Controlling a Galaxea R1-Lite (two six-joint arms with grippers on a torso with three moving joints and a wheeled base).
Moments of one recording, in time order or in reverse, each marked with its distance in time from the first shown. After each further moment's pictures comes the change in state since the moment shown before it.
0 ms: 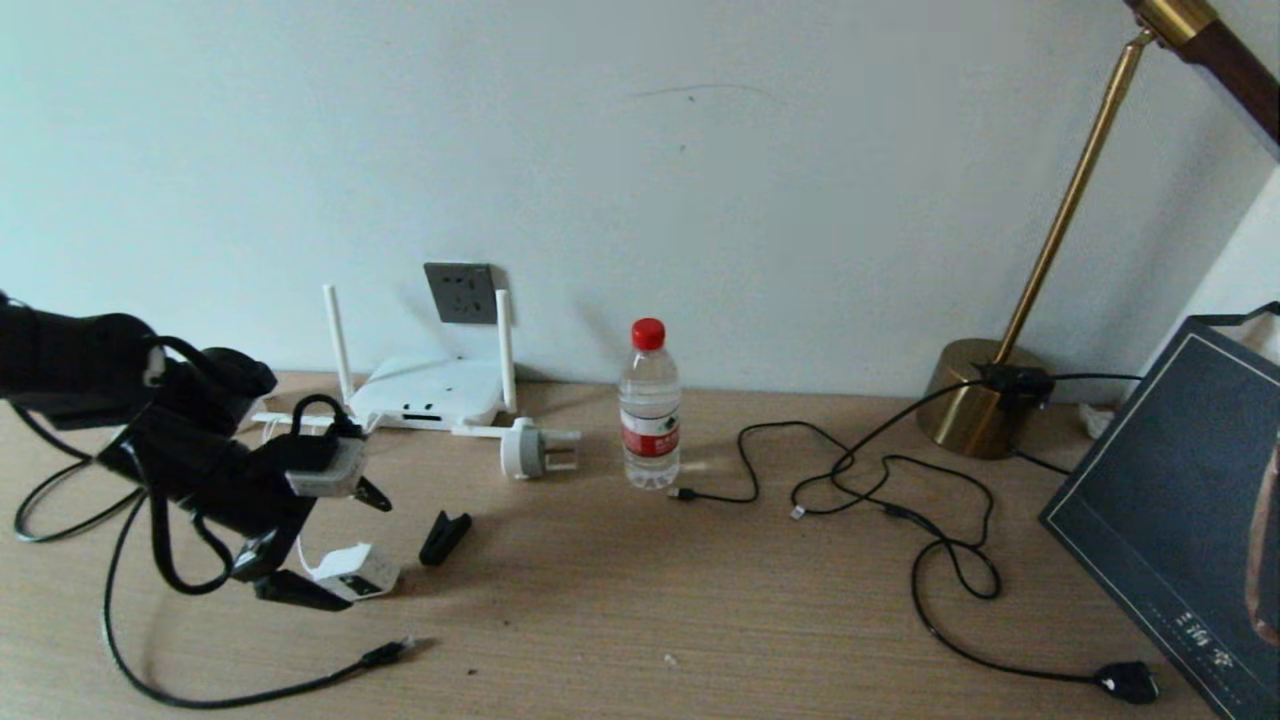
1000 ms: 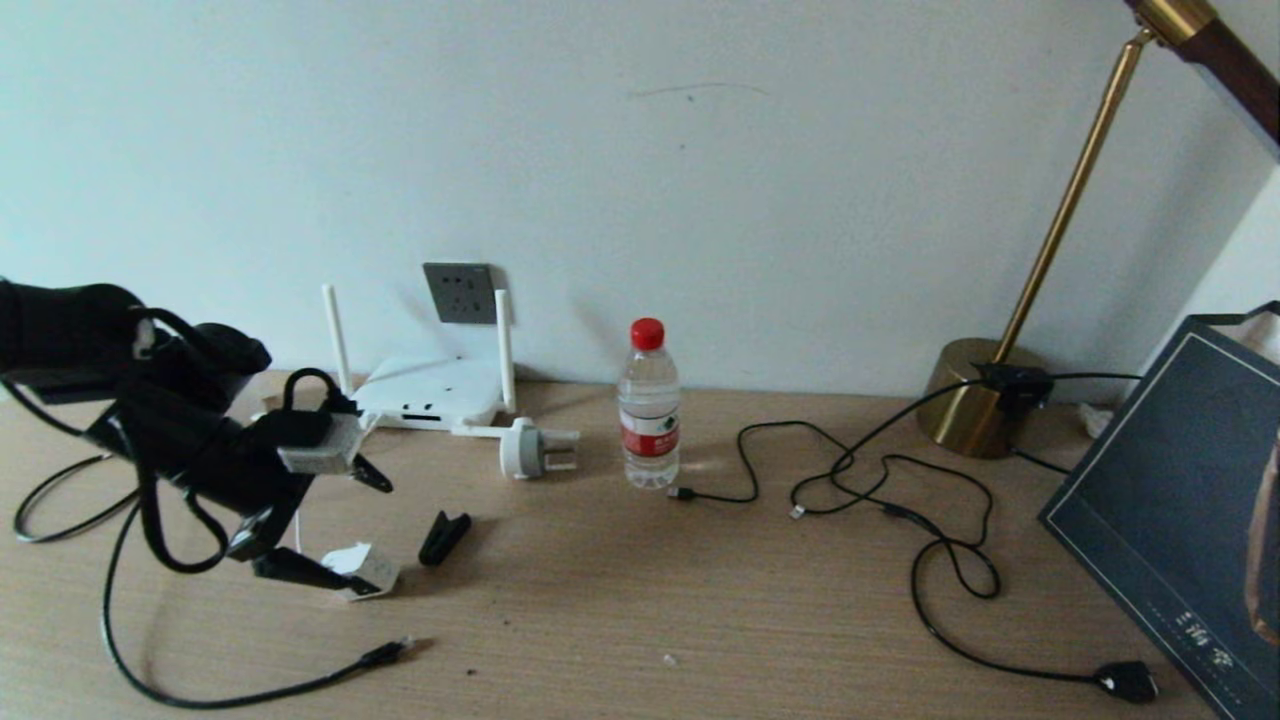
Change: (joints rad) left arm -0.011 -0.014 -0.085 0.074 -0.025 0.000; right arm 0.000 0.000 0.000 0.000 0.000 0.000
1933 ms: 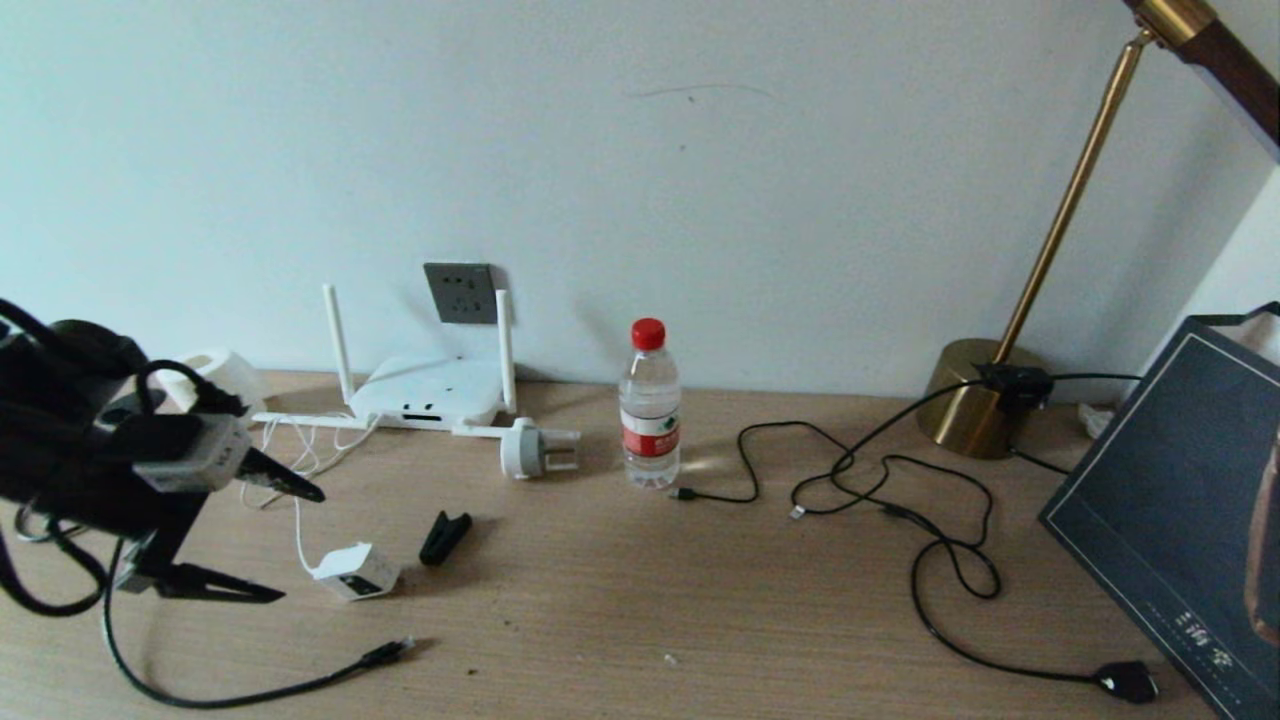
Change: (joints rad) left arm 0.127 -0.199 0.137 0.062 -0.097 0.136; right arm 0.000 0.000 0.000 0.000 0.000 0.000
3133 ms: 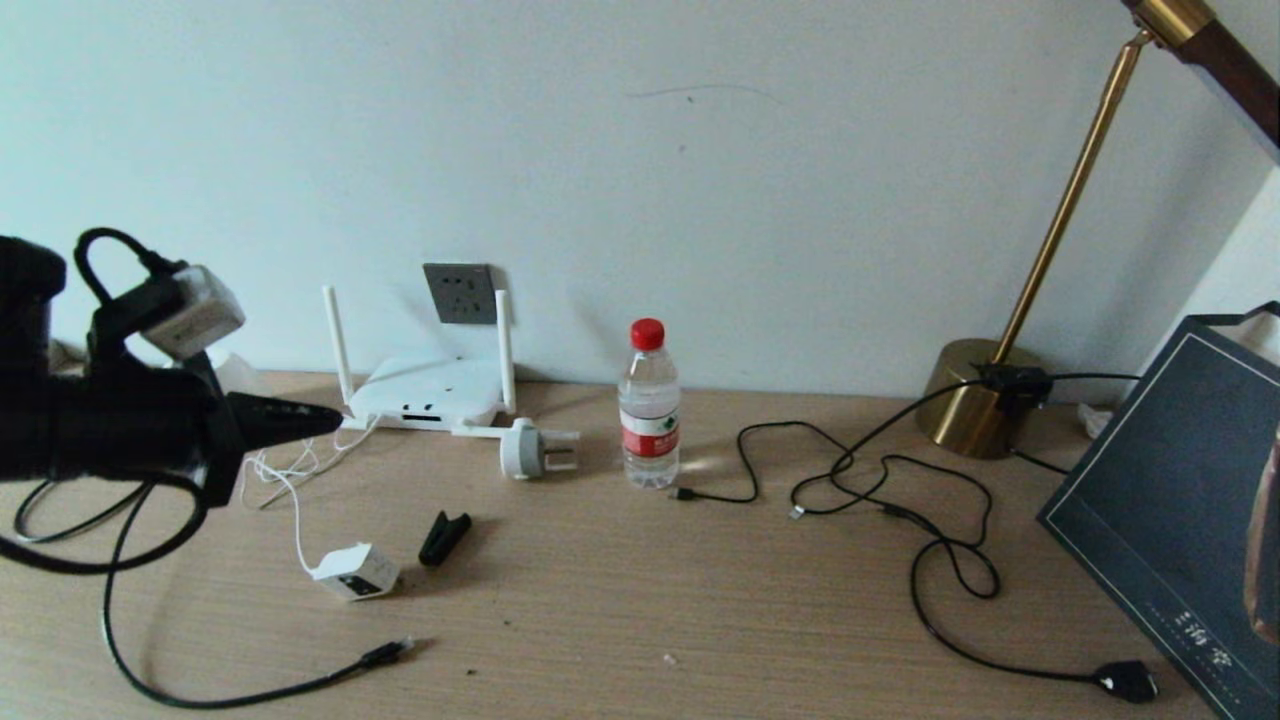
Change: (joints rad) left arm -0.100 -0.289 0.337 -0.777 -0.043 -0.979; right arm 0.000 0.000 0.000 0.000 0.000 0.000
